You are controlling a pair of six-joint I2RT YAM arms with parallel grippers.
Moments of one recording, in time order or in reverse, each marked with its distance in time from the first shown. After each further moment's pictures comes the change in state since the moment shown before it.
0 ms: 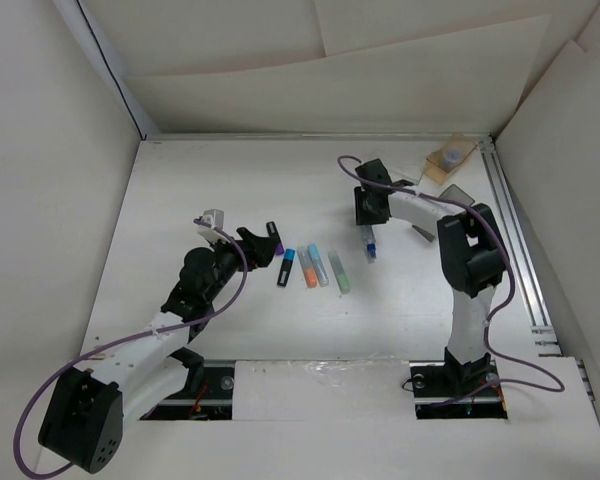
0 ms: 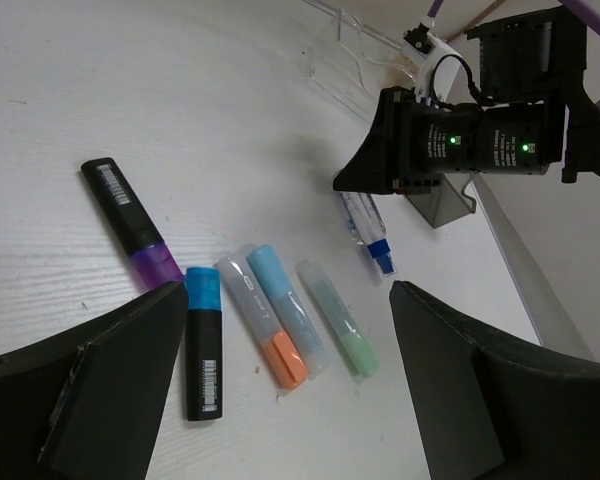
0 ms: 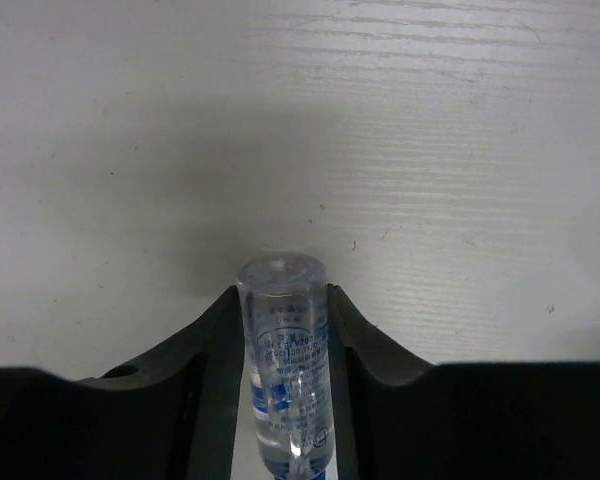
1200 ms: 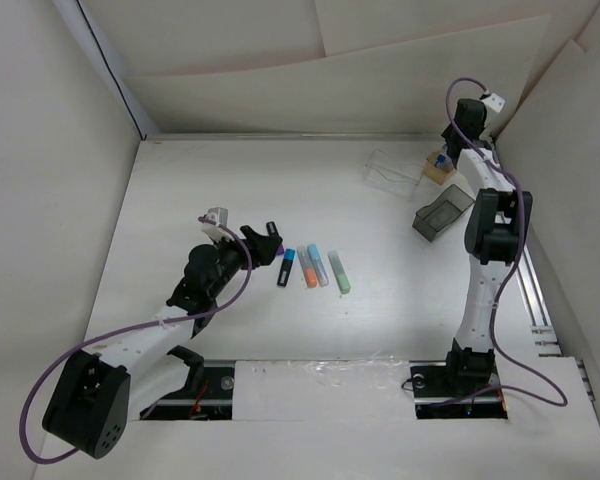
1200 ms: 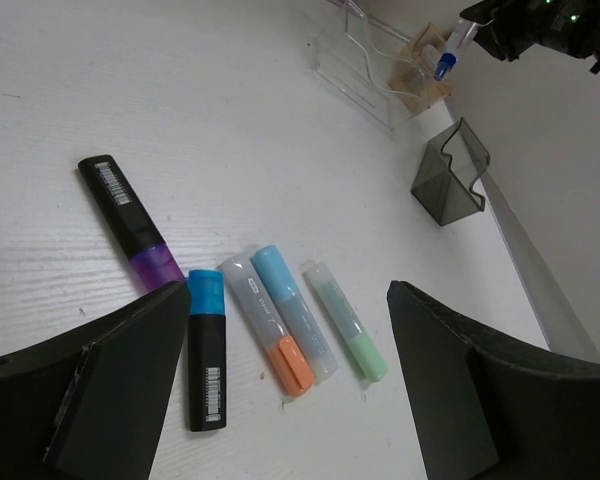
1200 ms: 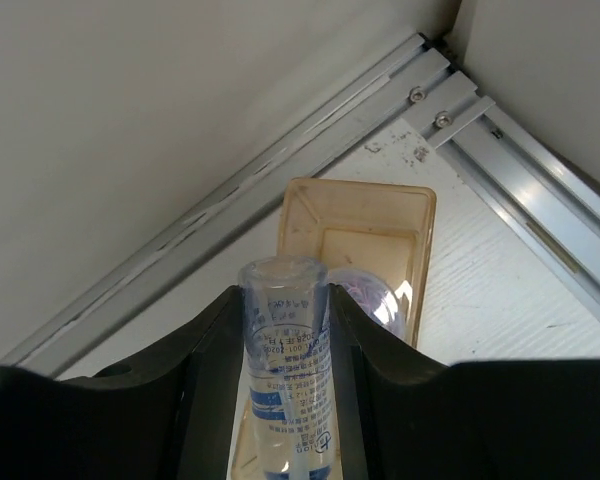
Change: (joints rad) left arm 0.000 0.091 0.004 0.069 0.008 0.000; right arm -0.496 0.304 0.582 0.358 0.208 0.137
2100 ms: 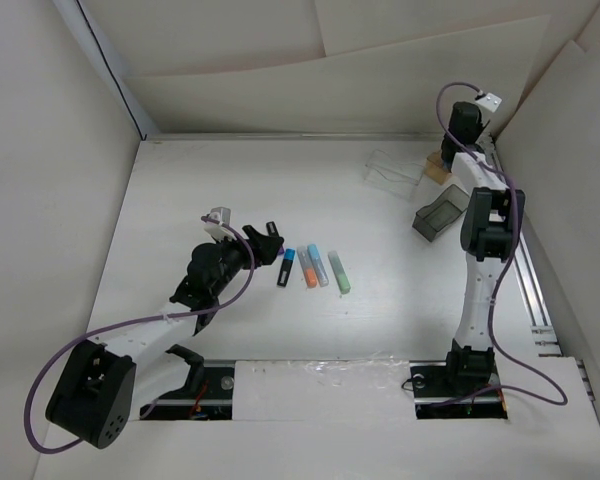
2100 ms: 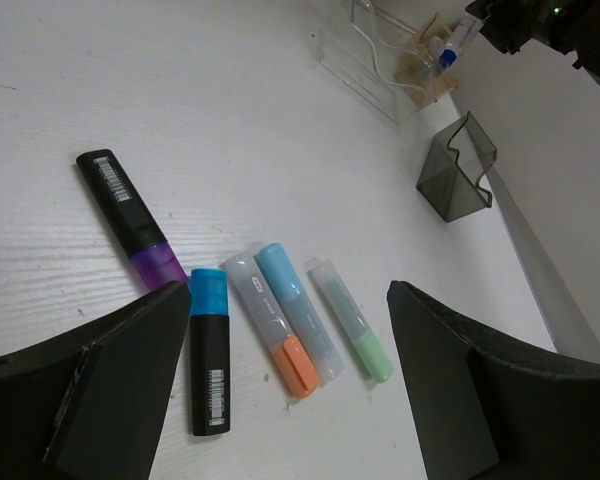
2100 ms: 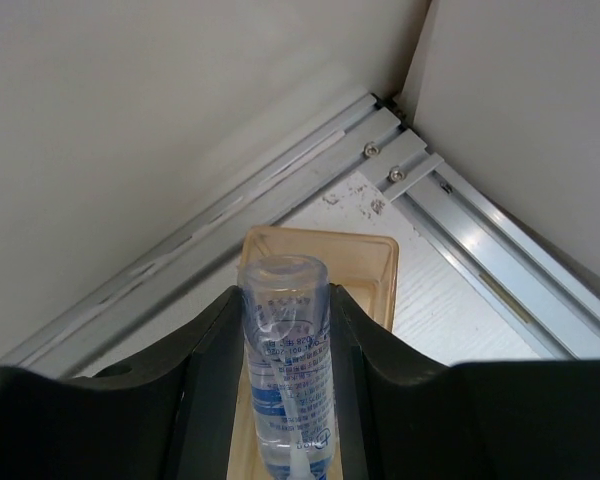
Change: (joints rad) left arm 0.000 0.058 0.000 0.045 0.007 0.000; right arm 0.010 0.088 0.033 0.135 0.135 -0.142
